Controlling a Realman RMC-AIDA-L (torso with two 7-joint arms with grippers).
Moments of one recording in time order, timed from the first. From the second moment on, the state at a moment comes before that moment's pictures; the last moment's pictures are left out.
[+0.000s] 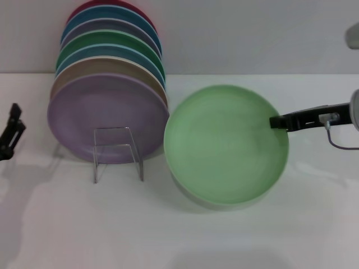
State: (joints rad) left arm -0.23 -2.07 -1.20 -0.25 2.75 1.39 -0.10; right arm 0.44 2.08 1.97 1.33 -2.33 1.25 -0.57
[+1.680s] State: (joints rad) left arm -0.21 -1.87 -1.06 -1.91 2.66 -0.56 0.35; right arm 0.25 2.08 2.04 0.82 -1.36 1.11 -1.99
